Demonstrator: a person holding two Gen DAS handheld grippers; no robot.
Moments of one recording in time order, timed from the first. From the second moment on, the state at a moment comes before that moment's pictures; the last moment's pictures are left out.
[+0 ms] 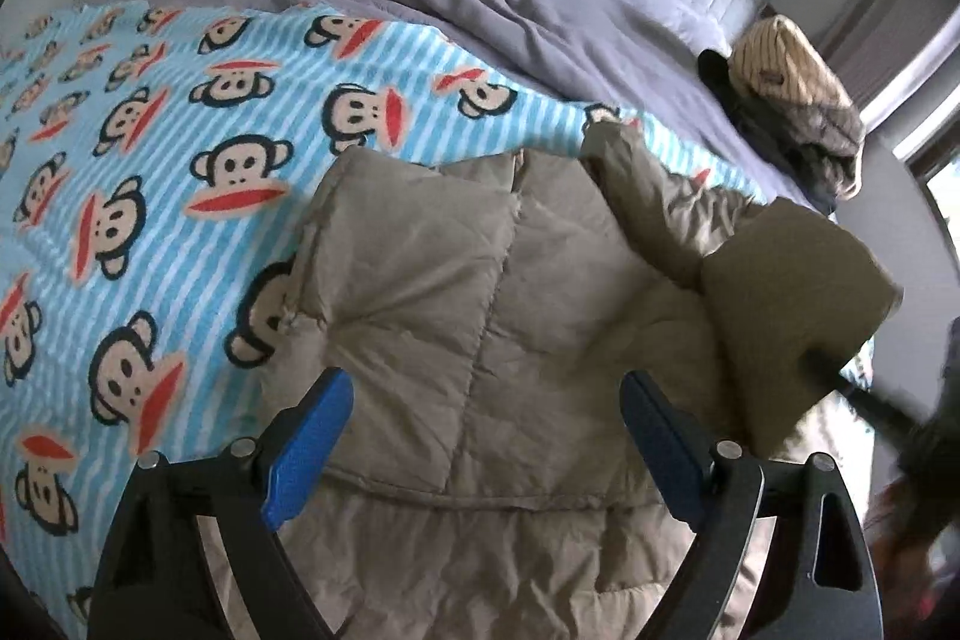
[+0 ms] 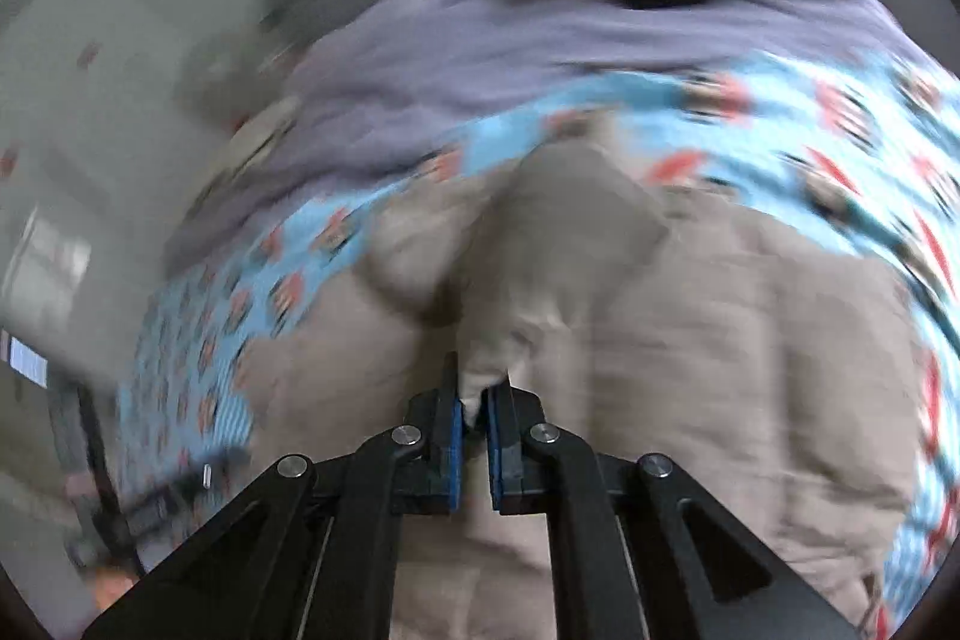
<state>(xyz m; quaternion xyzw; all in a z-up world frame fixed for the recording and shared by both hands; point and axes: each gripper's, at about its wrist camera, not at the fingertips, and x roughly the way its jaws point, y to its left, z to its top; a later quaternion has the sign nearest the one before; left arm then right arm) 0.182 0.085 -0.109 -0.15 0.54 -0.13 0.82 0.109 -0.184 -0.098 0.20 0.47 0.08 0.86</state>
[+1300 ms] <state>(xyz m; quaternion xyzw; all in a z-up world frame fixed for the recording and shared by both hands) 0.173 0.063 -0.107 -0.12 0.57 -0.16 0.80 0.023 -0.359 -0.185 0.35 0.53 -0.05 0.77</state>
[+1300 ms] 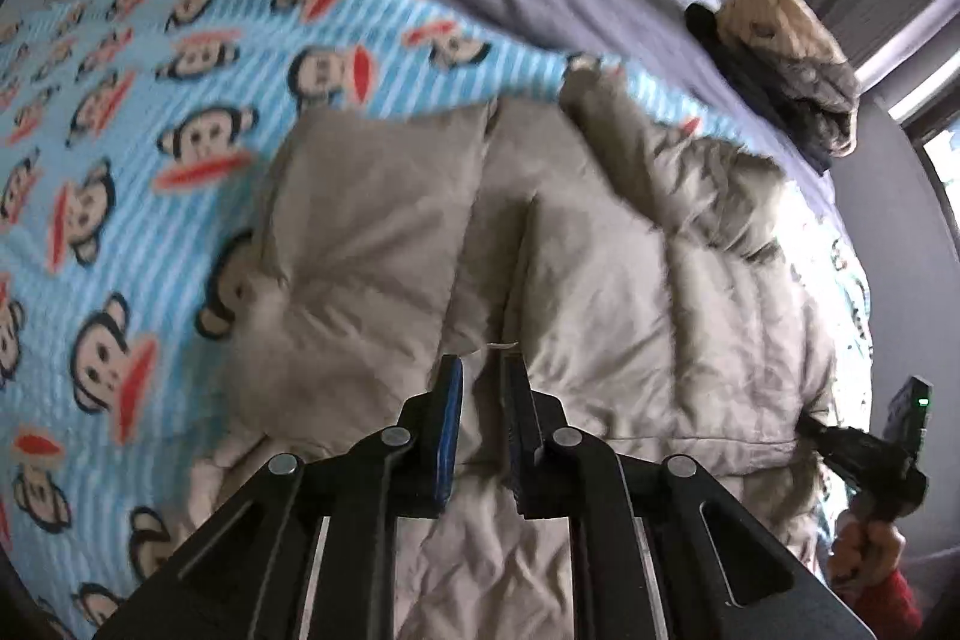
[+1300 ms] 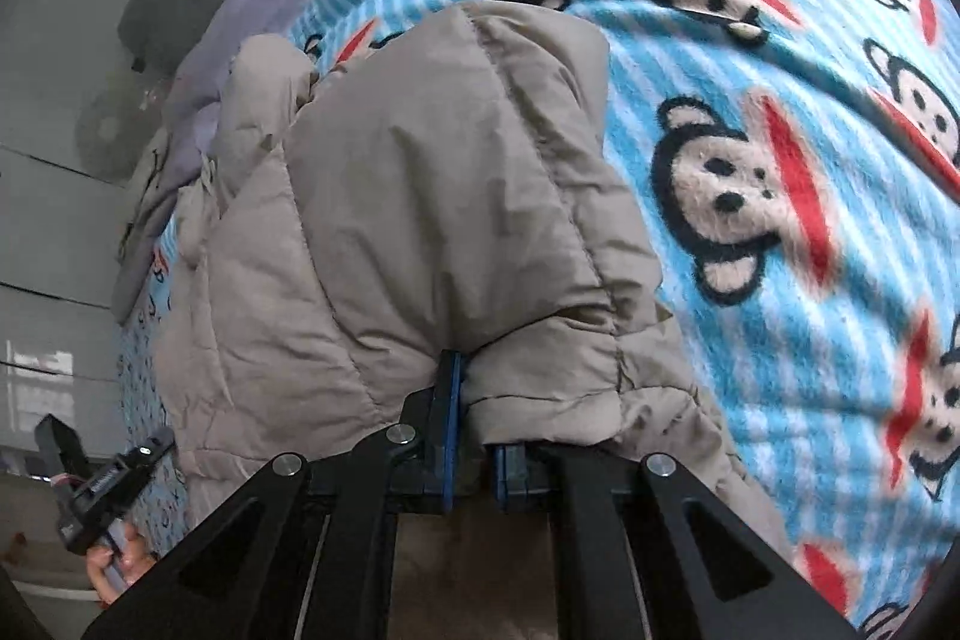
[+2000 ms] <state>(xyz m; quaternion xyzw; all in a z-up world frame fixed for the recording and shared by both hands) 0.191 0.001 -0.177 -0.01 0.58 -0.15 0.80 0.009 -0.440 -0.146 0.46 0.43 -0.05 0.78</state>
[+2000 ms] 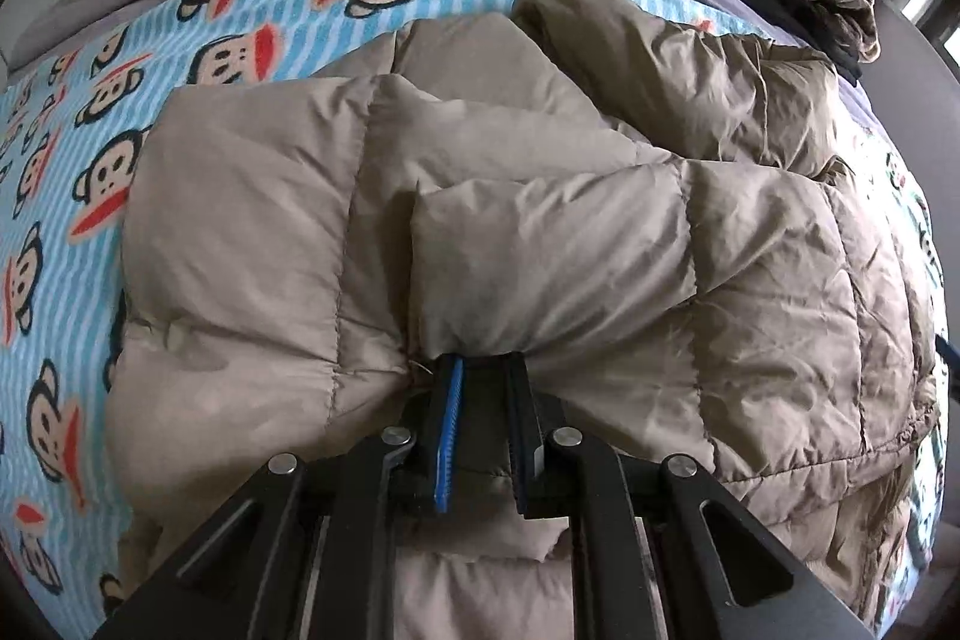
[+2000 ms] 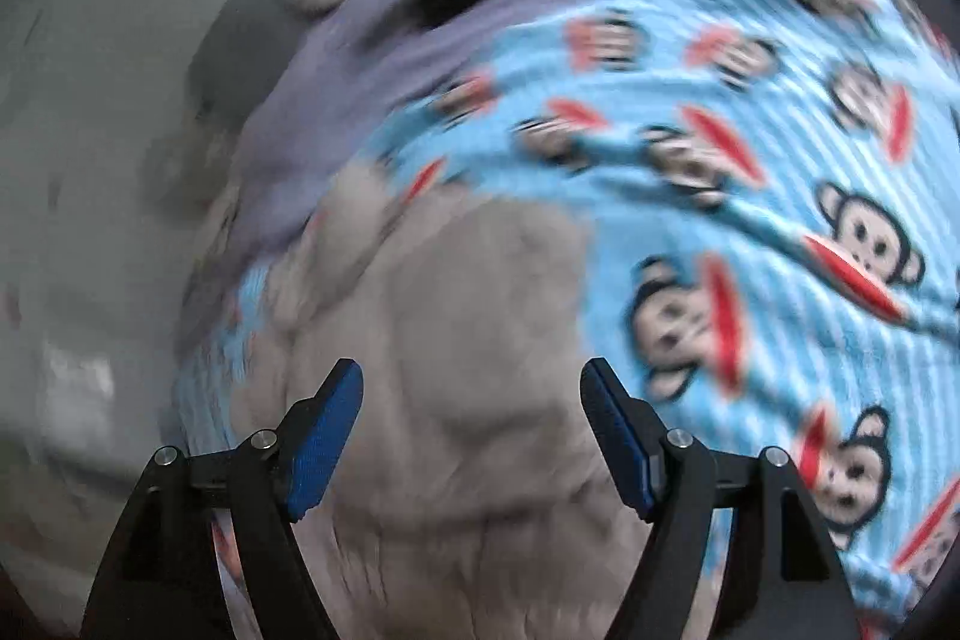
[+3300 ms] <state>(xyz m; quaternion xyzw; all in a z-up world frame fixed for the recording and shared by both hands) 0.184 -0.010 -0.156 0.04 0.57 -0.13 0.81 0.000 -0.384 -0.178 0.33 0.54 -0.06 0.77</state>
